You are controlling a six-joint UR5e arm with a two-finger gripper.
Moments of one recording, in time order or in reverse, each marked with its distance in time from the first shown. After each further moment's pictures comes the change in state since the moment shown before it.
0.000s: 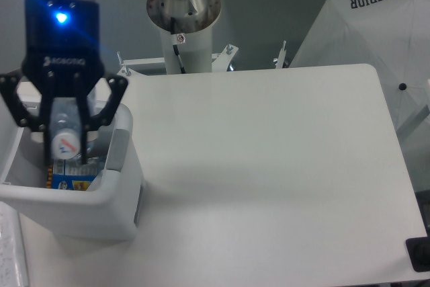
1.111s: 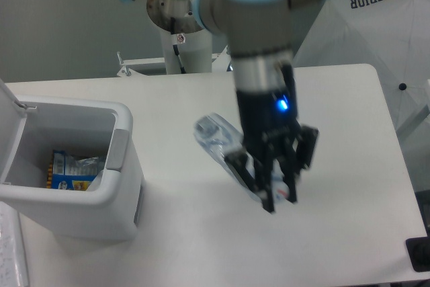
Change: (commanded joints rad) arm 0.279 0.014 -0.026 -0.008 0.005 0.041
